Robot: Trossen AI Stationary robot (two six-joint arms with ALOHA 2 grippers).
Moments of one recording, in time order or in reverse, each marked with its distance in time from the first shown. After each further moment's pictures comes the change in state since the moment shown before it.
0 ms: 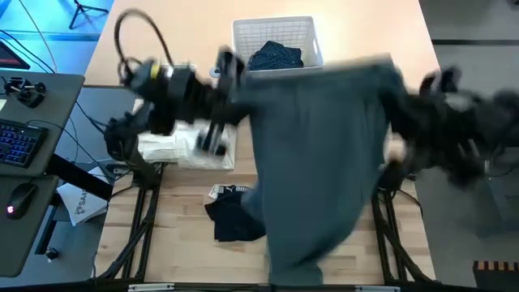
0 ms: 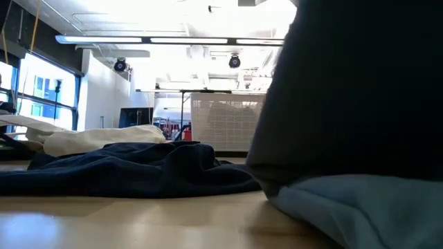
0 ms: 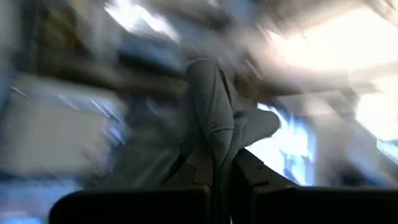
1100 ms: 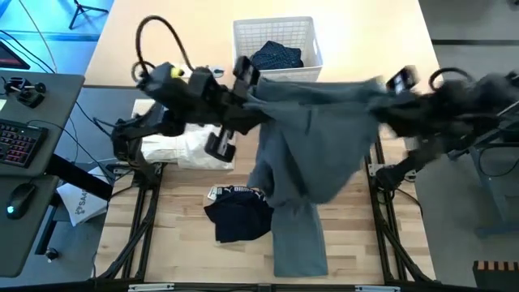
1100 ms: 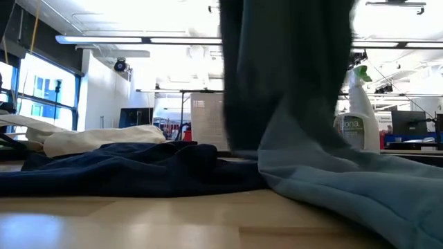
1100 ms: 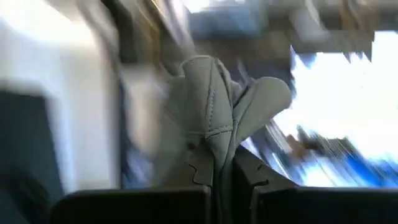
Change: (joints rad) left arm 0.051 0.030 0.000 -0.086 -0.025 -0.060; right arm -0.366 -0.448 -0.429 -0.819 -0.385 1.046
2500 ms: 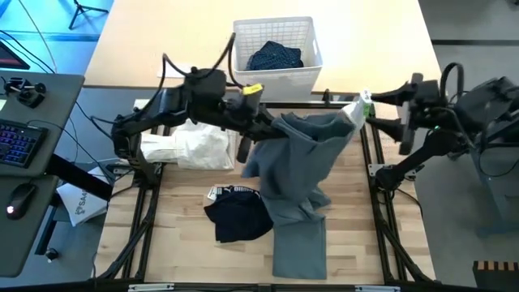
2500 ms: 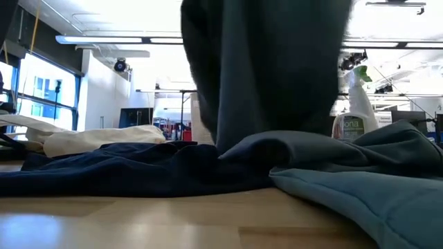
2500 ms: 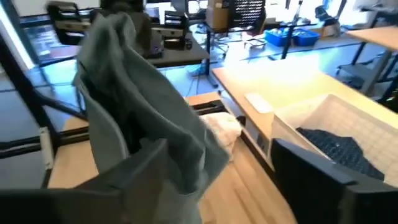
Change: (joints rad) left arm 0.096 0.000 0.000 -0.669 -0.031 -0.117; right arm 0.010 0.127 0.389 -1.013 0.281 0.419
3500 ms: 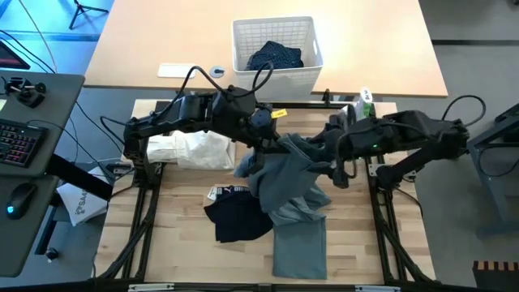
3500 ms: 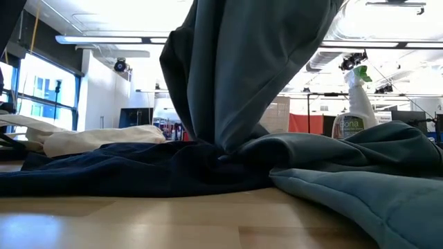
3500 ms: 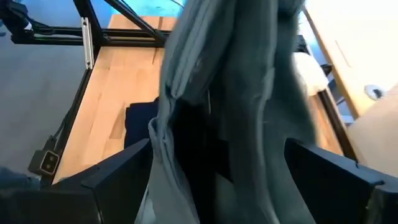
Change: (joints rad) left arm -0.015 0.086 0.000 -0.246 -0.056 0.029; right arm -0.278 0.048 -0.472 0.313 -0.564 -0.204
